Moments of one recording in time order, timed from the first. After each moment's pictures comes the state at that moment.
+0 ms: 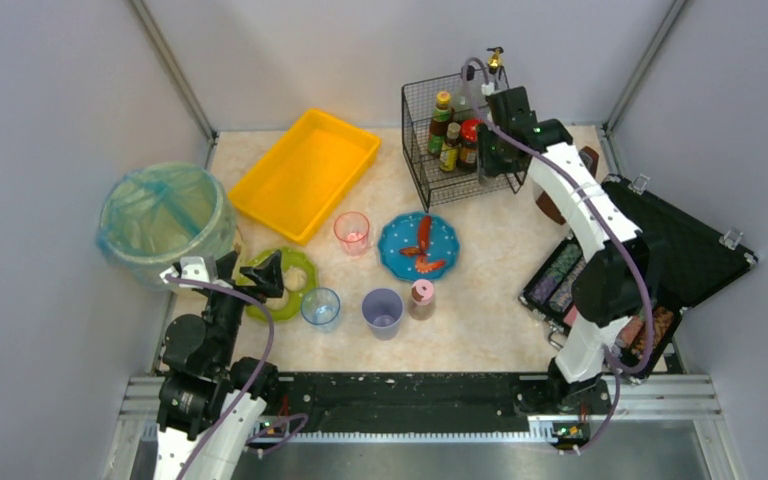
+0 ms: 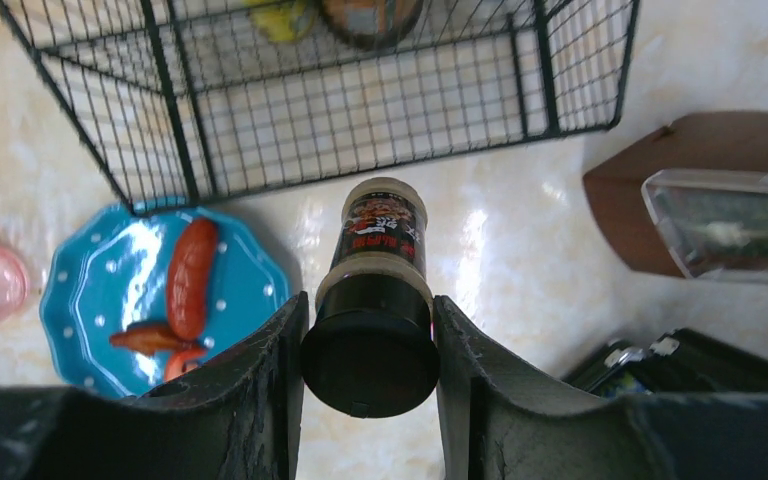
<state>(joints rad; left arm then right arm) -0.26 0.09 0.59 -0.41 -0.15 -0.25 0.36 1.74 1.75 -0.88 0.18 0.19</state>
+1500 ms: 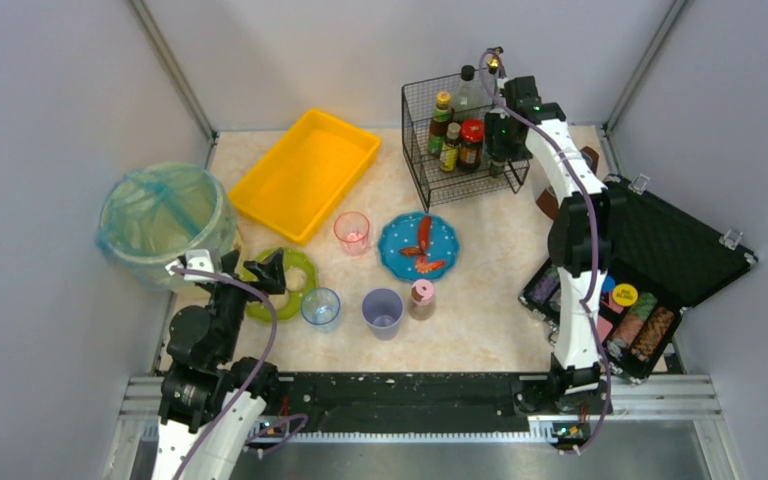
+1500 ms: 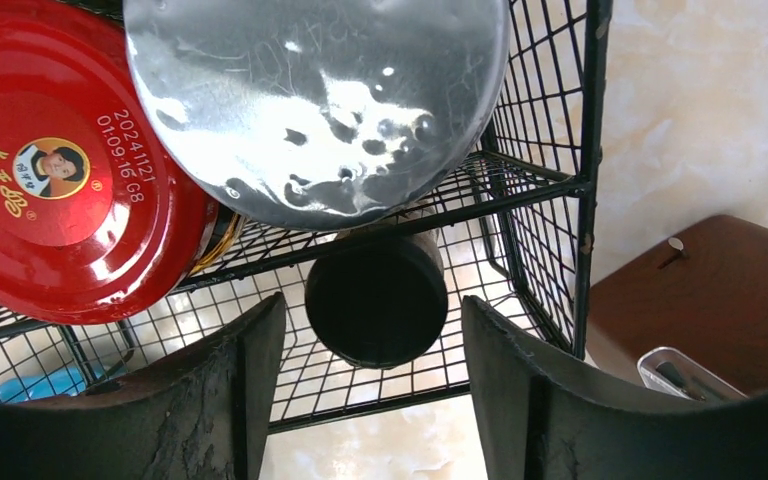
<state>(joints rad) -0.26 0.14 0.59 -0.40 -0.16 -0.24 0.17 2.20 2.13 -0.87 0.06 0.16</state>
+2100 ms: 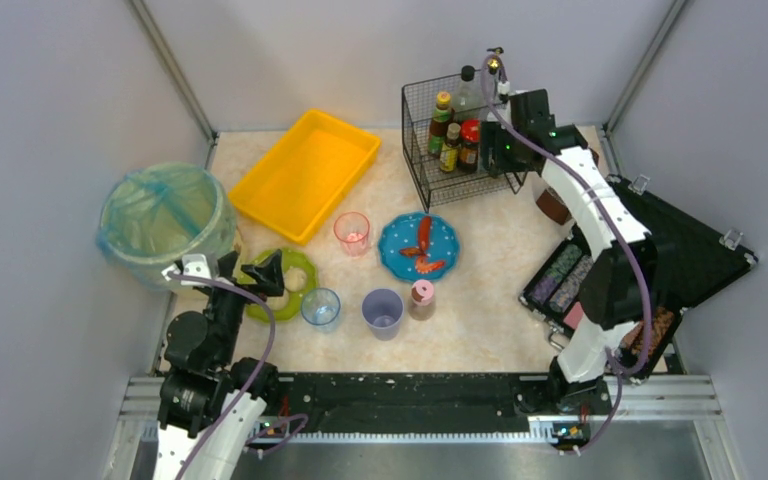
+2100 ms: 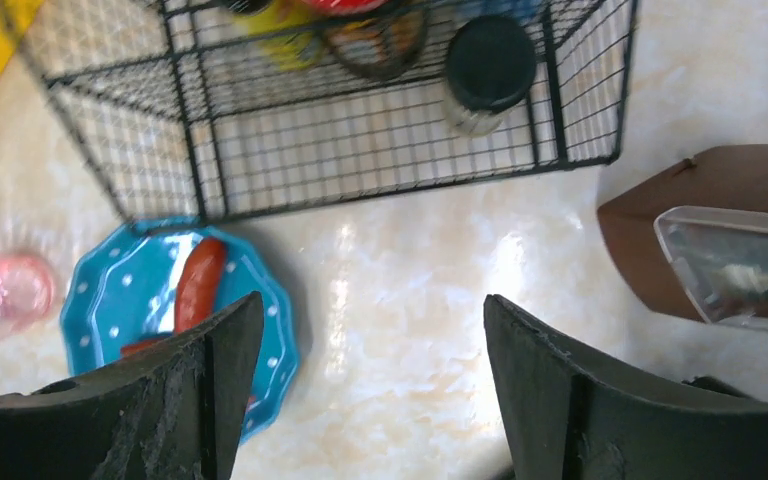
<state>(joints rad) -0.26 0.11 0.59 -0.40 -0.16 -0.24 0.24 1.79 1.75 -0.77 0.05 0.16</state>
